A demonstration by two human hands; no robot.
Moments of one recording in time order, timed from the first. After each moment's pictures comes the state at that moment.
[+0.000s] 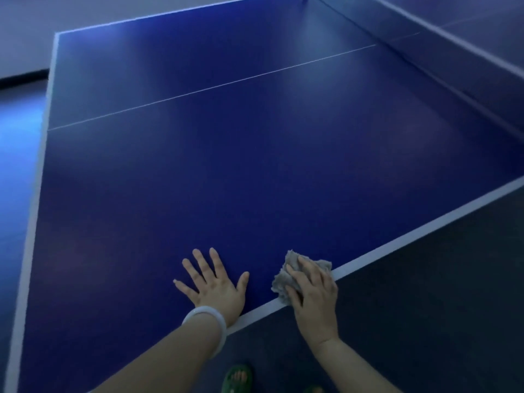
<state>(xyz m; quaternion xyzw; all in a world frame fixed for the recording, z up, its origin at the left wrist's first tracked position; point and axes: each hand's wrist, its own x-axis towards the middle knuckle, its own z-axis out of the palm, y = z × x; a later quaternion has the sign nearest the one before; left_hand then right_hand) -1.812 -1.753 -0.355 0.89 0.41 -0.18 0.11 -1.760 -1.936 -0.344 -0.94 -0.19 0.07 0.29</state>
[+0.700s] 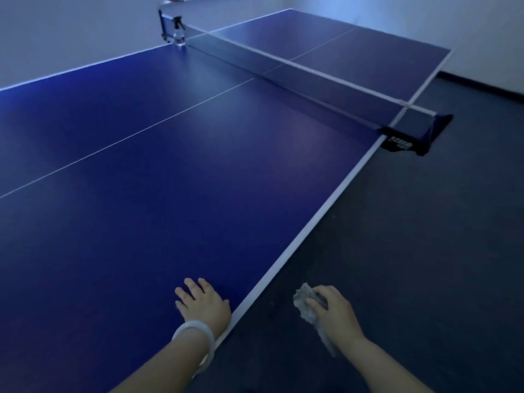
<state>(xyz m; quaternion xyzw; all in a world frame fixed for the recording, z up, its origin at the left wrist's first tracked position) -1.814 -1.761 -0.298 0.93 0.22 -0.27 0.08 -1.843 -2.015 -0.286 -0.88 0.10 0.14 0.44</state>
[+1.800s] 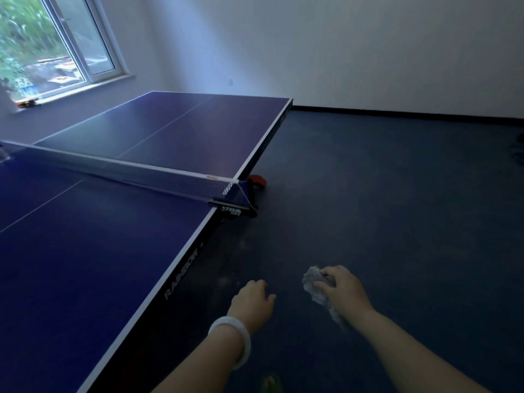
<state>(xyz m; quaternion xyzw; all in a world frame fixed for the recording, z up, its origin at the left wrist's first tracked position) -1.620 -2.365 -0.204 0.94 -0.17 -0.24 0.19 -1.694 -2.568 -0.210 -0.90 0.21 -0.02 0.37</state>
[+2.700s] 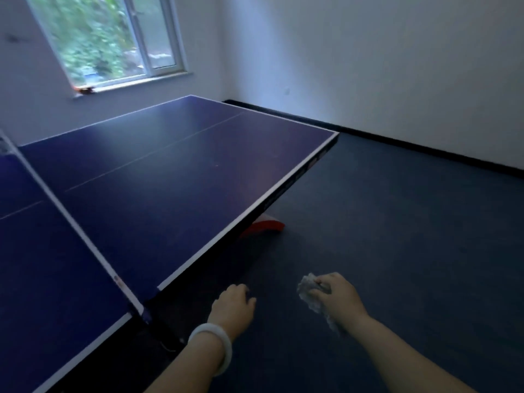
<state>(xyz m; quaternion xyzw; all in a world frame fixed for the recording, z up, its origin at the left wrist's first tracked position) -1.217 -2.669 -0.206 0.96 0.02 -0.18 0.23 -1.223 -2.909 -0.209 -0.91 0.05 0.05 0.40</state>
